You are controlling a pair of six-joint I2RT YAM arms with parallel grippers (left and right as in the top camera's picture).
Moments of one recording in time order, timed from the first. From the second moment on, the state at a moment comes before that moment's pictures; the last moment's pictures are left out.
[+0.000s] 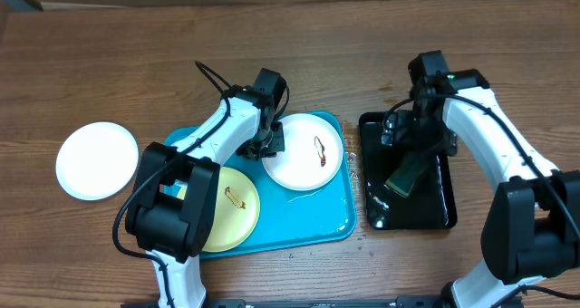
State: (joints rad) left arm -0.37 2.01 1.36 -0.87 -0.02 -0.48; right arm 0.16 1.81 1.35 -1.10 -0.01 0.38
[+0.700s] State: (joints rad) left arm -0.37 2.01 1.36 -0.86 -0.01 -0.46; right arm 0.16 1.78 1.03 -0.84 -0.07 0.57
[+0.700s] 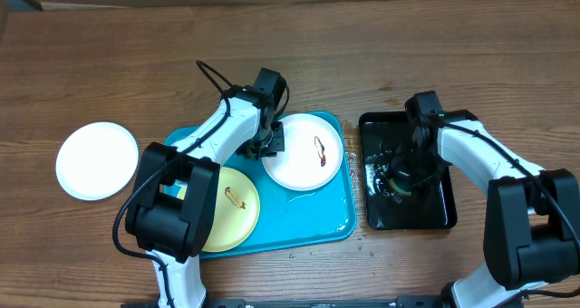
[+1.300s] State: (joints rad) left arm -0.37 2.01 1.36 -0.86 -0.02 -0.46; right arm 0.16 1.78 1.05 -0.79 0.02 0.51
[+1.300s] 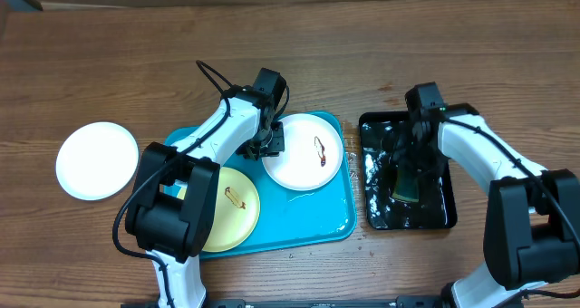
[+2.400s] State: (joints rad) left arm -0.37 2.01 1.36 -0.87 -0.04 -0.44; right arm 0.15 1.78 1.01 -0.85 -0.07 0.42
